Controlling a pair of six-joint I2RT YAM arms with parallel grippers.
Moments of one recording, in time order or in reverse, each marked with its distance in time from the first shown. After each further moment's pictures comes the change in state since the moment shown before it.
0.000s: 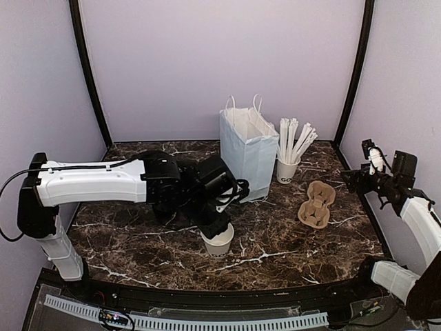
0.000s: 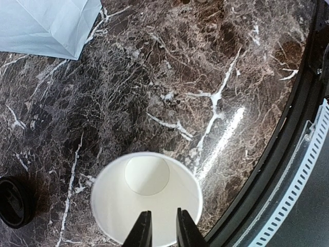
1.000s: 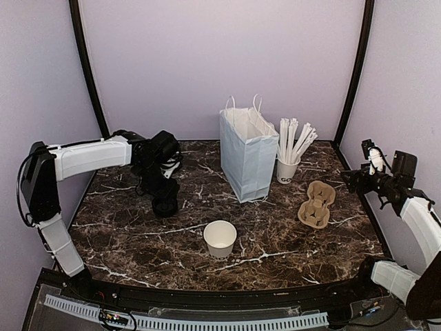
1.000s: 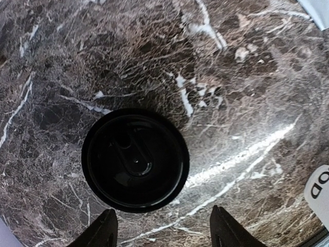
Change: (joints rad) left arm 0.552 -0.012 -0.132 -0.071 0.023 0.076; right arm 0.000 0.000 0.000 0.000 0.000 -0.007
